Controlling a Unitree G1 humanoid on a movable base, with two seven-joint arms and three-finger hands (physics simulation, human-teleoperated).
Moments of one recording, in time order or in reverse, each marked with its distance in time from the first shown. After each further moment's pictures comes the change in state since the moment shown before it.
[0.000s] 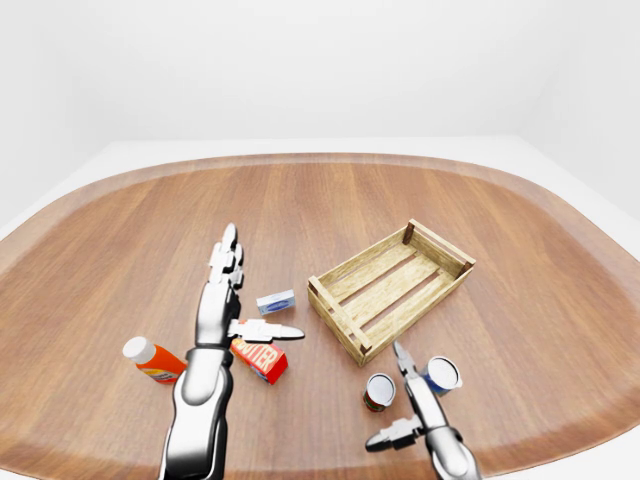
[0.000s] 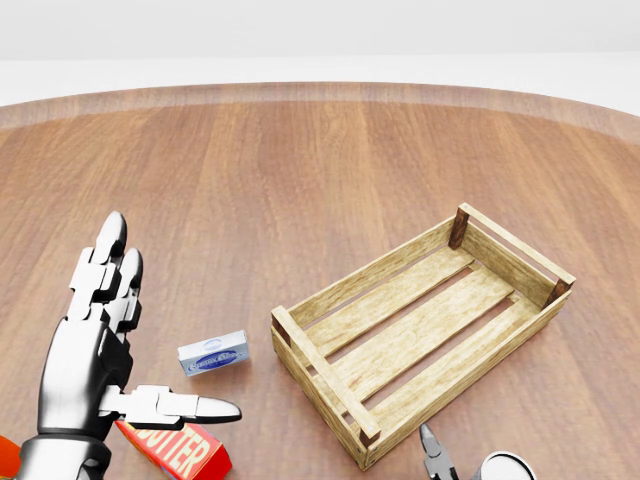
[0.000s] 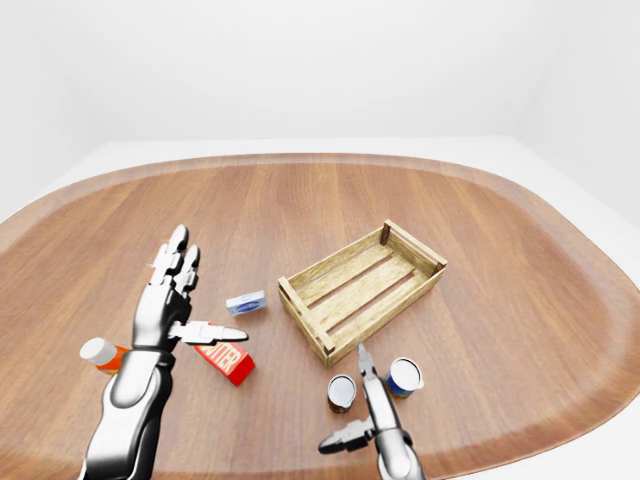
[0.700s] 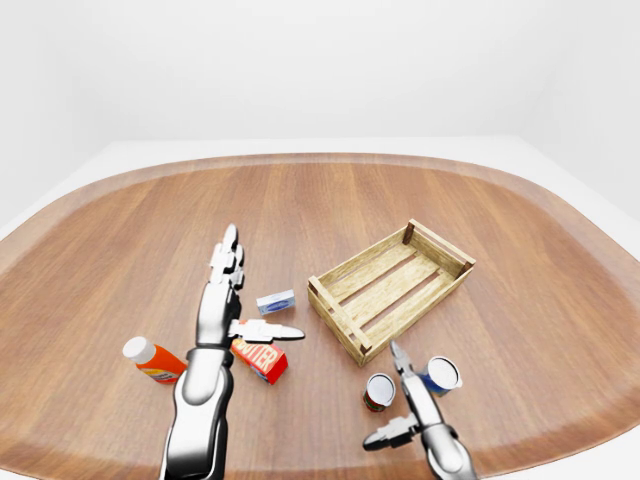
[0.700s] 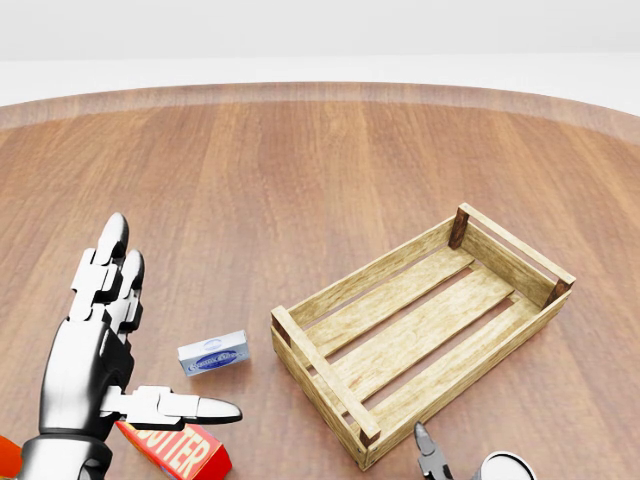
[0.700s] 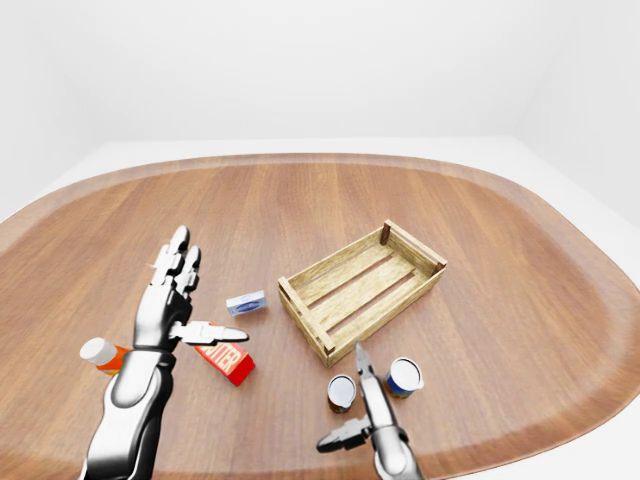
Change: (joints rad) left arm 0.000 0.000 -0.001 0.007 -0.001 0.000 -0.001; right arm -0.026 0.003 0.014 0.036 -0.022 0.000 -0.018
